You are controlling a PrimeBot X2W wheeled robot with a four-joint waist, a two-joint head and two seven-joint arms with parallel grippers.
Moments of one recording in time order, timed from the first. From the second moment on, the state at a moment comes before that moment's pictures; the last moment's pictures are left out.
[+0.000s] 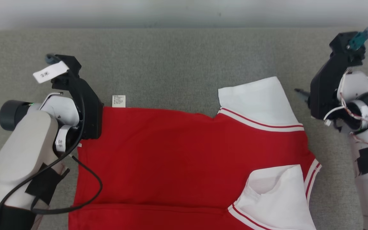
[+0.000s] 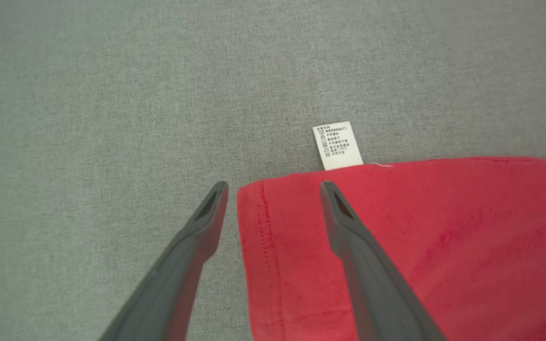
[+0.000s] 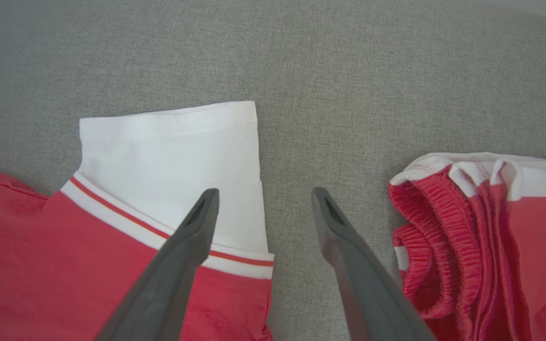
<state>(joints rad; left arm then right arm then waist) -0.84 0.29 -0.53 0.52 -0.44 0.09 0.75 -0.70 -0.13 -0.09 0.30 0.21 0.13 1.07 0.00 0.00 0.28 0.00</state>
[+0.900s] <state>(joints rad) -0.97 0.23 -0.56 0.58 -0.44 0.13 0.84 -0.88 -0.17 -0.15 0.54 0.10 0.13 0.94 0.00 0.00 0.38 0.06</state>
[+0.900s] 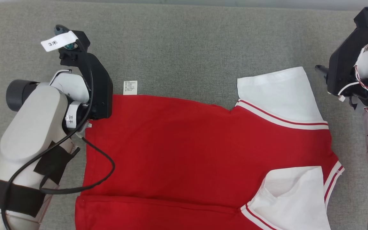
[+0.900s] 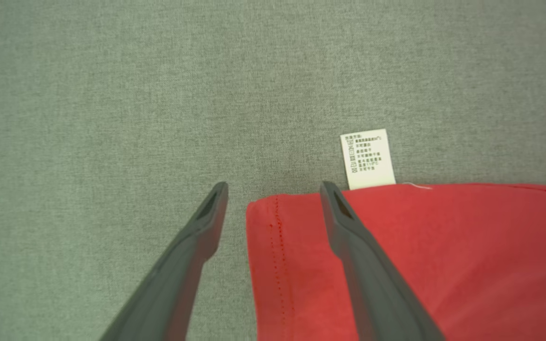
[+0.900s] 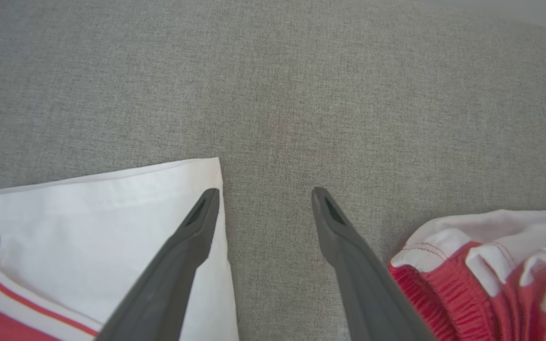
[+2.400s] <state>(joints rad) -0.99 0.28 -0.57 0.57 -0.47 0.20 0.95 -0.97 -0.17 -0.16 0.70 0.04 0.13 0.86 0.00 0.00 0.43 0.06</state>
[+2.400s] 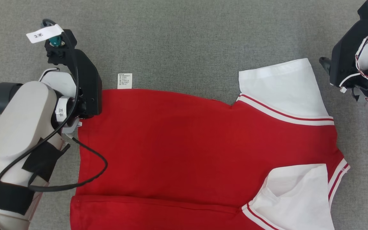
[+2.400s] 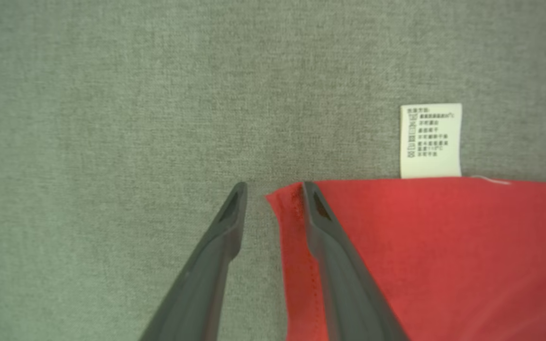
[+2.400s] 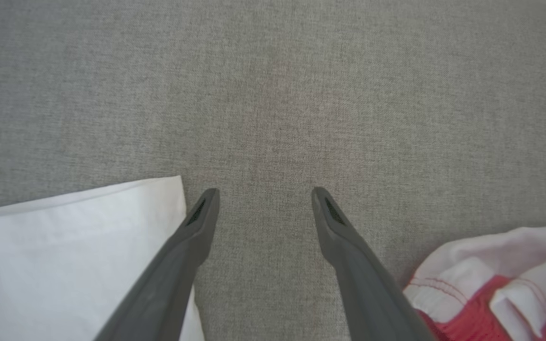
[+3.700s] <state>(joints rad) -0.99 0.21 -0.61 0.59 -0.53 0.18 0.94 -0.88 -0.20 0.00 0.66 0.08 0.13 0.57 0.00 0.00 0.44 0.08</state>
